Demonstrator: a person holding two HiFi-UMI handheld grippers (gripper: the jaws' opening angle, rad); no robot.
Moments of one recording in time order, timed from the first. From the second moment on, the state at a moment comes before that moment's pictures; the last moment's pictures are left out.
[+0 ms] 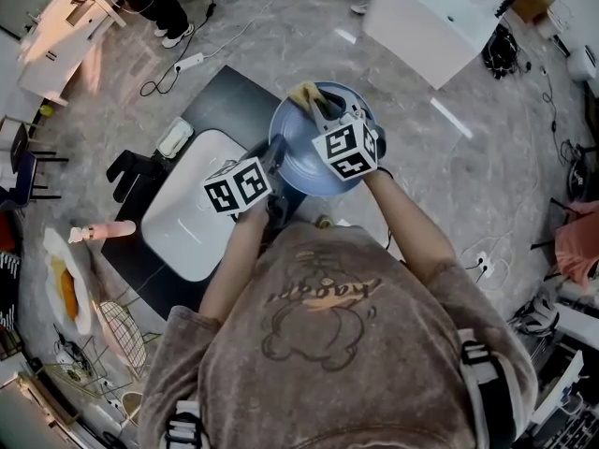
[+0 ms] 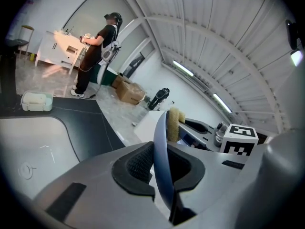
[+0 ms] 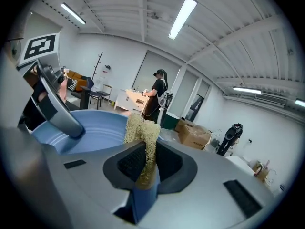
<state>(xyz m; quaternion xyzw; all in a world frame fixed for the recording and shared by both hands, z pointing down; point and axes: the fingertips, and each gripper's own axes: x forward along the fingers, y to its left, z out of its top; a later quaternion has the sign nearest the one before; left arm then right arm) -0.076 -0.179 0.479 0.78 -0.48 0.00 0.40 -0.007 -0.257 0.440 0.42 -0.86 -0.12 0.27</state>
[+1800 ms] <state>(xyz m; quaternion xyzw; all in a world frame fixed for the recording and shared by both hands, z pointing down) -0.107 -0.186 0.481 0.74 -0.53 -0.04 0.41 0.050 -0.175 0.537 0.32 -0.85 -0.03 0.42</state>
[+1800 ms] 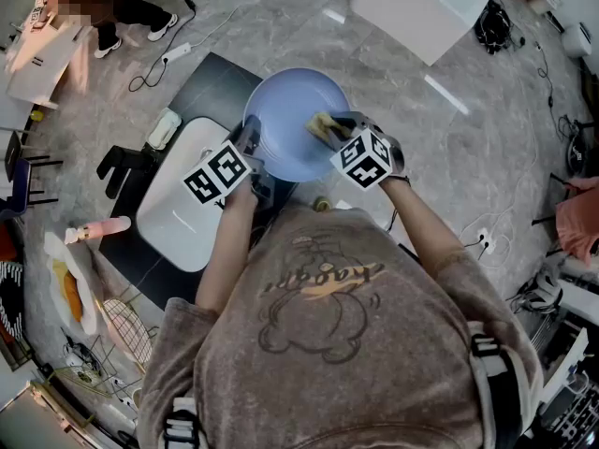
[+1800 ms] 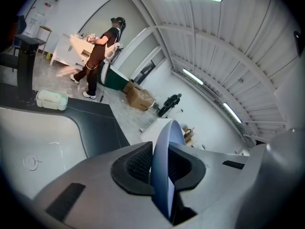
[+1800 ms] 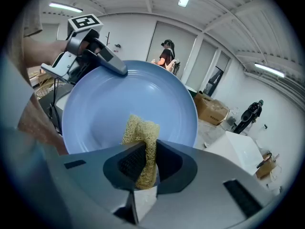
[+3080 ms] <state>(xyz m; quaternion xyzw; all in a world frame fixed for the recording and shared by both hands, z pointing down) -0.095 -0.195 0.478 0.74 -0.51 -0.07 0.43 -0.039 -0.148 0.504 0.23 -0.91 0.01 0.34</state>
